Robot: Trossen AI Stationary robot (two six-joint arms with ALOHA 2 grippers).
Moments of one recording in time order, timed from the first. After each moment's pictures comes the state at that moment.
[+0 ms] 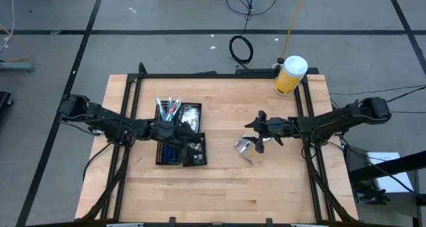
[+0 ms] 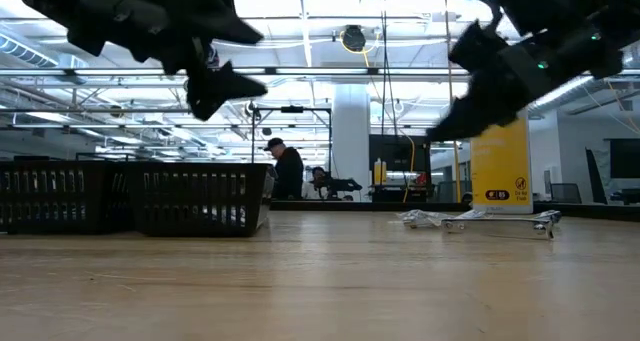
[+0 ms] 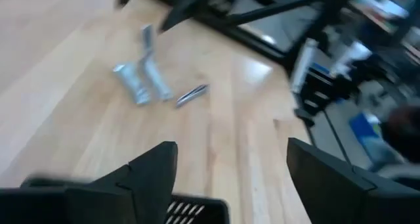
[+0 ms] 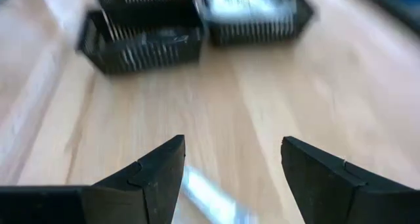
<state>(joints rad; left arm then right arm) -0.15 1.34 0.55 0.45 0.08 -0.50 0.05 1.16 0.38 0.29 0.16 0.13</state>
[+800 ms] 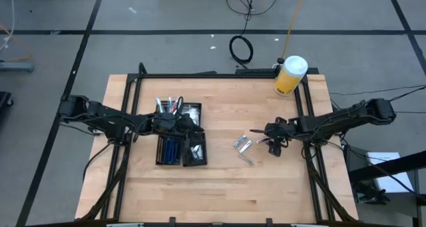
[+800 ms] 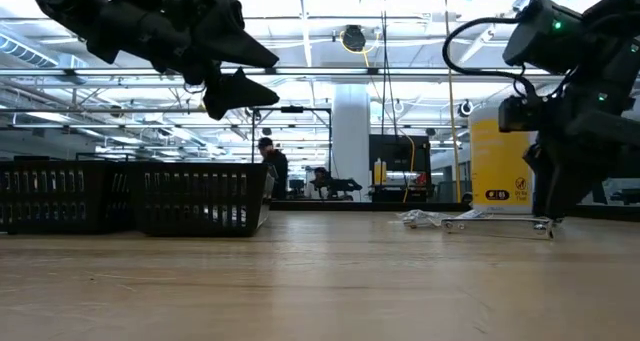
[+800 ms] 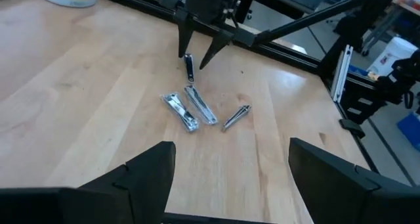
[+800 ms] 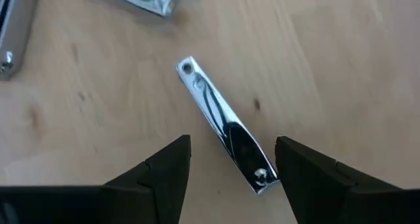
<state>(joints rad) -0.03 1.34 0.55 0.47 0.07 -0.33 0.05 1.06 0.38 -0.44 0.07 0.37</state>
